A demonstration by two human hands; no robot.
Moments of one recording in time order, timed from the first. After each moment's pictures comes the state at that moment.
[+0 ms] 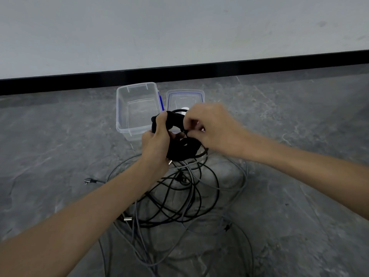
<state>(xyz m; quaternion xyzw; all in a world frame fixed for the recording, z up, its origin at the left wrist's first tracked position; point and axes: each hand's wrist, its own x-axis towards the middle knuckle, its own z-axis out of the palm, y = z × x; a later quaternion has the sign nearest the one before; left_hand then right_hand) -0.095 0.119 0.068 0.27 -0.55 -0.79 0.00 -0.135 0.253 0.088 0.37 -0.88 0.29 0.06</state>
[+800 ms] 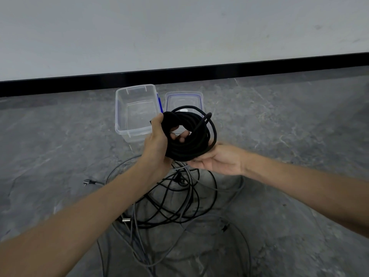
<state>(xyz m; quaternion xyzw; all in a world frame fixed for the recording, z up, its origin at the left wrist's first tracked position) -0.096 0.120 0.060 0.23 -0.51 -0.83 -0.06 -0.128 0.275 0.021 0.04 -0.45 0.77 -0.45</state>
